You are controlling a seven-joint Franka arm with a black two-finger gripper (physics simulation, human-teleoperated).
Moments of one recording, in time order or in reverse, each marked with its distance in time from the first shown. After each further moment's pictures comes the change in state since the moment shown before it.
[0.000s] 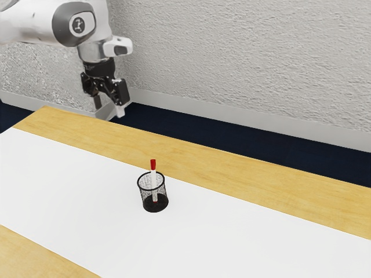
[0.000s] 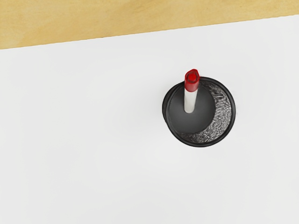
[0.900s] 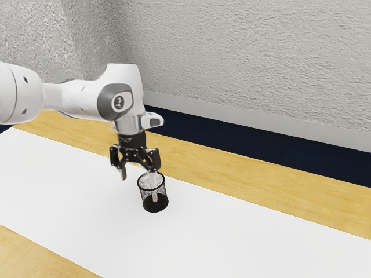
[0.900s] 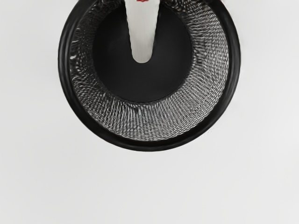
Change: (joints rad) arm -0.068 0.139 -0.016 -0.306 -0.149 0.255 -0.295
